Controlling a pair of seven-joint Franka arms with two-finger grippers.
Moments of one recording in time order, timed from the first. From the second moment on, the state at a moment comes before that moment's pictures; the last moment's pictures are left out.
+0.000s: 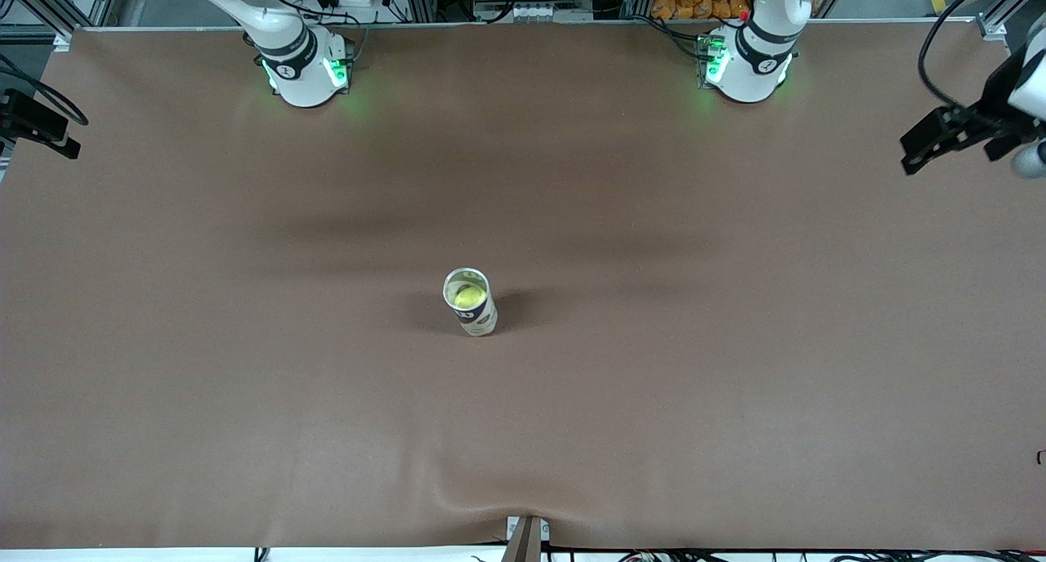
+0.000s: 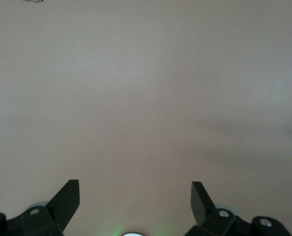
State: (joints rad) left arm 0.00 -0.05 -0.10 -1.49 0.09 1.43 -0.23; right arm -0.02 -0.06 -0.09 -1.50 0.00 1.41 -0.07
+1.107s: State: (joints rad) left arm -0.03 -0.16 -0.13 -1.66 0.02 1.45 -0.23; right arm -0.01 -0.06 -0.08 -1.50 0.00 1.41 -0.07
